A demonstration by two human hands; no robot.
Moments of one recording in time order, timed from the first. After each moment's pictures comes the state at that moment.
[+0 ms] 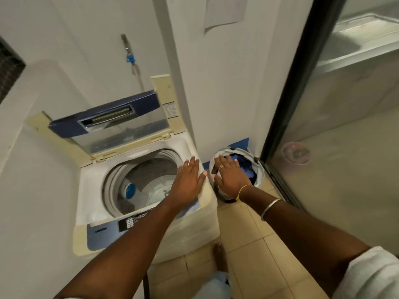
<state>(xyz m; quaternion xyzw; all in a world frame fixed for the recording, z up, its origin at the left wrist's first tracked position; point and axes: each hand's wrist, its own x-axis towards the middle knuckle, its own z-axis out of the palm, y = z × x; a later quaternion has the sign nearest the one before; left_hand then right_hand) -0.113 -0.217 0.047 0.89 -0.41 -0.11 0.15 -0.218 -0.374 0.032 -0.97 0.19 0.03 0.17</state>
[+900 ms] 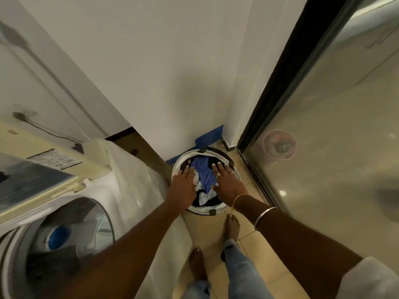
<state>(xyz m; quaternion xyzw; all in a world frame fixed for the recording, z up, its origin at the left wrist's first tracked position) 0.005 -0.501 -0.130 0.86 -0.44 -0.26 0.07 -0.126 -0.638 -0.129 -0.90 0.29 0.19 0.25</state>
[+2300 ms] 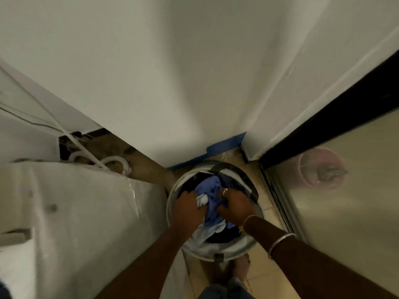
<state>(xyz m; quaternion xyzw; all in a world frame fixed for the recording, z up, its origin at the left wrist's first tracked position) 0.071 -0.574 -0.321 0.90 -0.26 -0.30 0.18 -0.032 -0.725 -0.326 -0.85 0.29 0.17 0.40</state>
